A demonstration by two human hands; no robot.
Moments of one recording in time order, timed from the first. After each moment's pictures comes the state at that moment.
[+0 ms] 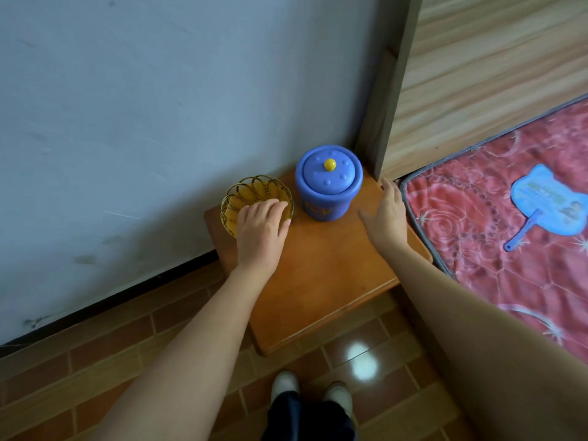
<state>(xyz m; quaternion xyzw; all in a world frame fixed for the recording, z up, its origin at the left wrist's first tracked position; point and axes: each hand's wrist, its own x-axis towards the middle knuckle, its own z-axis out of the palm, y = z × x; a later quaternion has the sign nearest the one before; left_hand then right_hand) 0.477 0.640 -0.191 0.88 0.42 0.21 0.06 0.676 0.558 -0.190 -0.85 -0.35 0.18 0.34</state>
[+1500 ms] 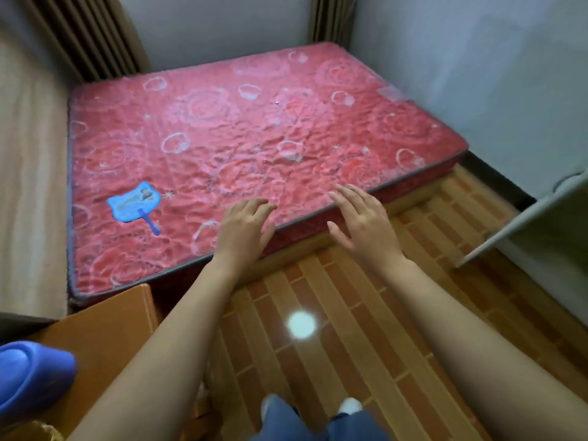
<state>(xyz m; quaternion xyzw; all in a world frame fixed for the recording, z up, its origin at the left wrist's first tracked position) 0.532 0.257 0.036 0.87 -0.43 0.13 0.21 0.404 0.070 0.060 -0.98 0.08 -0.17 0.10</state>
